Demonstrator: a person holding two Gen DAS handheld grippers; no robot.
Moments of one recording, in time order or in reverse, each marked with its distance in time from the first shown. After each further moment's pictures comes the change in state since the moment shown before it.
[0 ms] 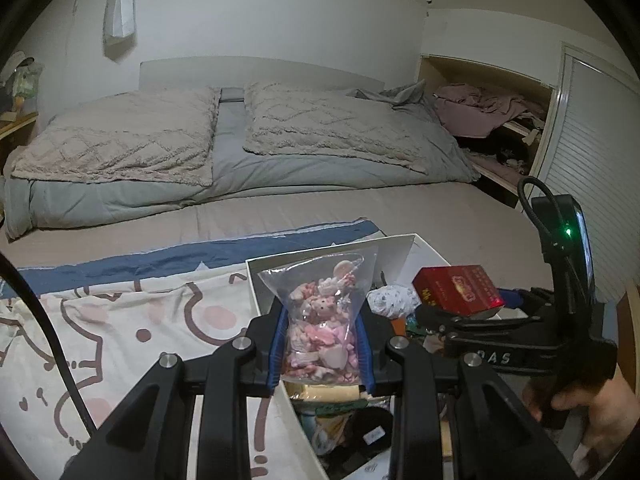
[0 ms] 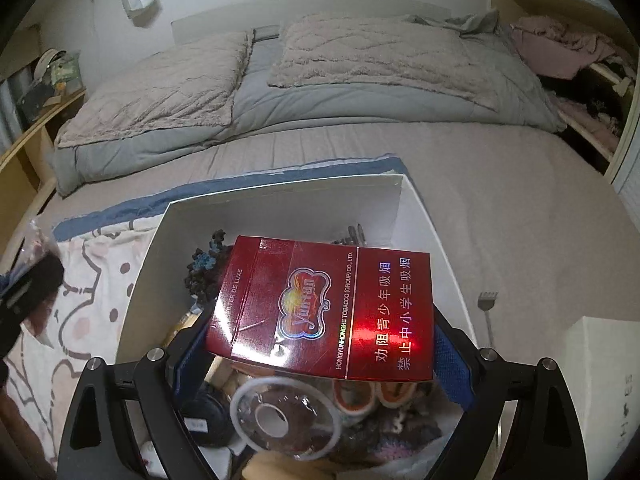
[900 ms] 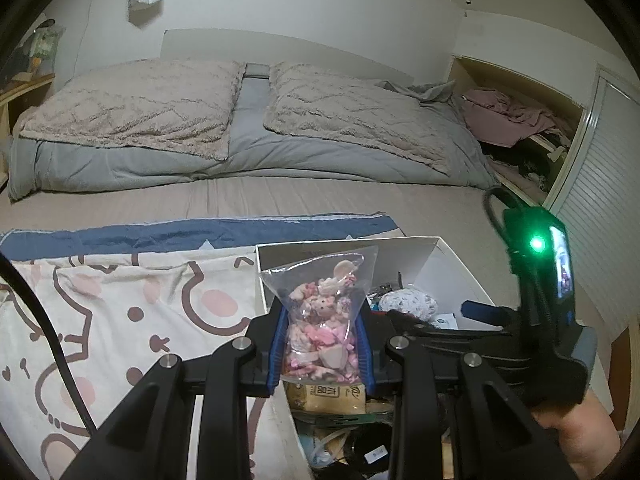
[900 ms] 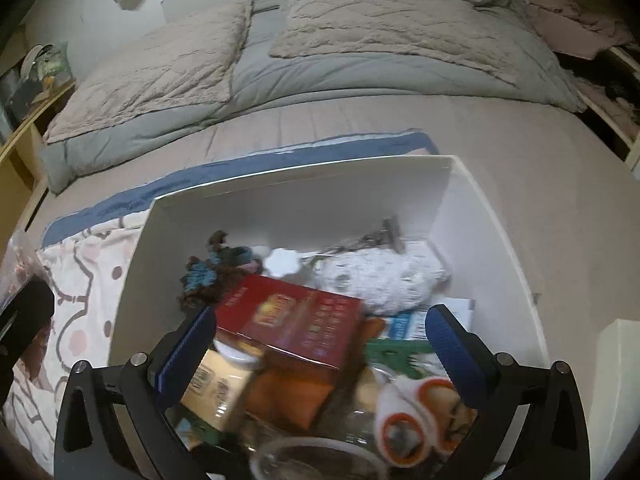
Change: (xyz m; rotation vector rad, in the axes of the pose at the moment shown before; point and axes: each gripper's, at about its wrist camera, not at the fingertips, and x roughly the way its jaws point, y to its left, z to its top) left arm 0.027 0.009 -0.002 -0.110 0.050 0.032; right arm 0.042 0.006 0.010 0.023 0.079 -0.003
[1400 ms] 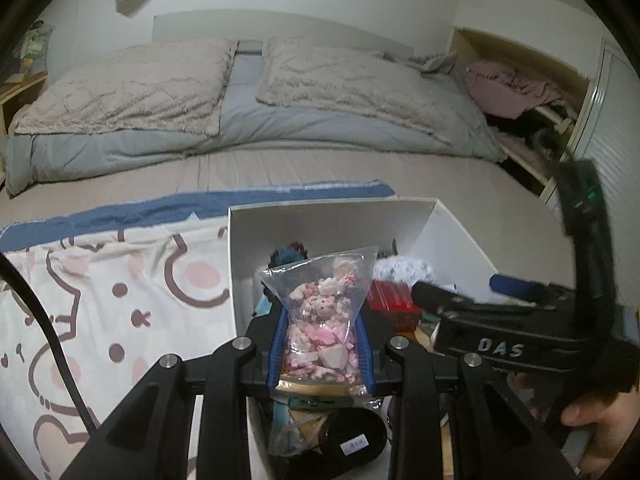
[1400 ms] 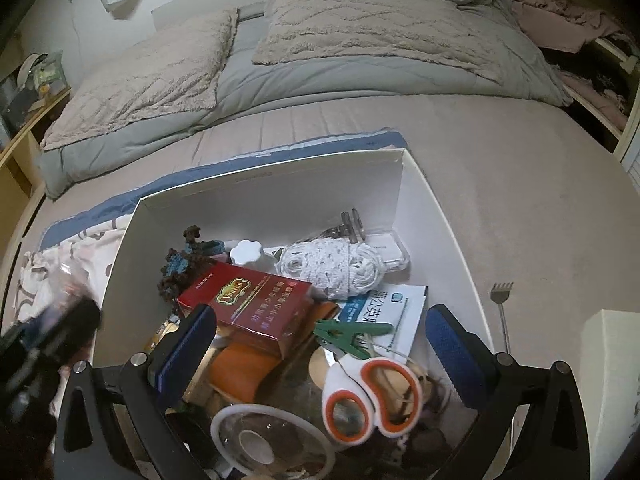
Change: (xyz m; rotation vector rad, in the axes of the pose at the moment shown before) left arm 0.025 -0.028 -0.020 0.033 0.094 0.042; right arm -0.014 -0.025 -0.007 0.008 -0.014 0.000
